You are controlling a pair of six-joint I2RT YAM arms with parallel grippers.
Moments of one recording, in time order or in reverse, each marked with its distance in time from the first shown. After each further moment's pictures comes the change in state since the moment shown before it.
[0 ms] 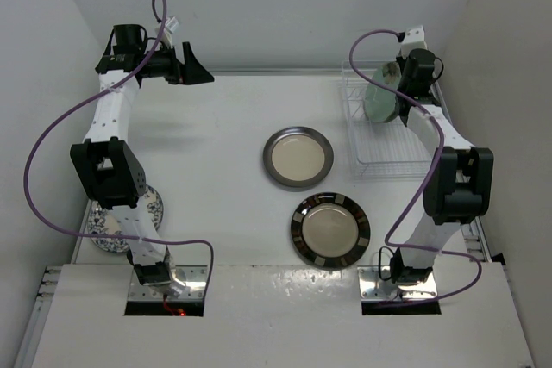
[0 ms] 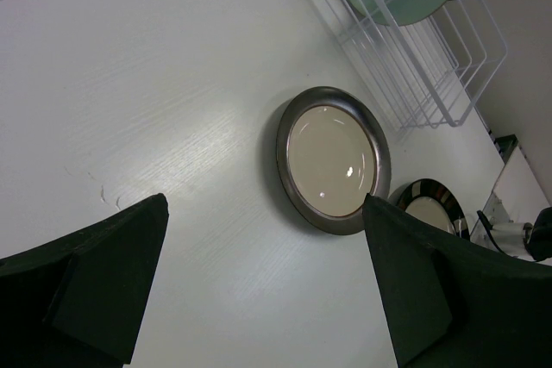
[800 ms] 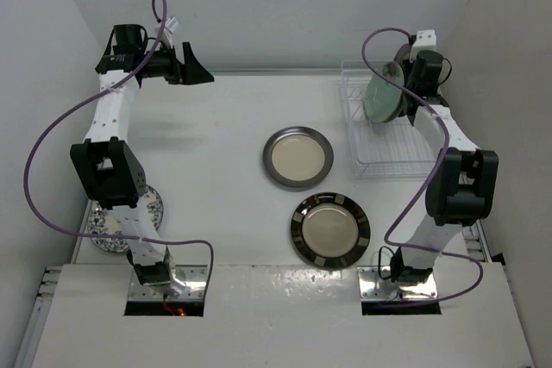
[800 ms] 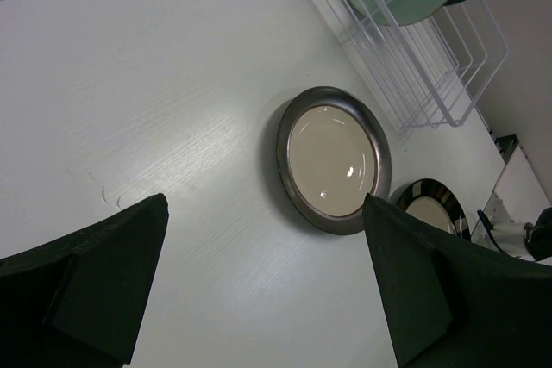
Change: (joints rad) left arm 0.000 0.000 0.000 0.000 -0.001 0.002; right arm -0.047 -0.009 0.006 -0.135 -0.132 0.200
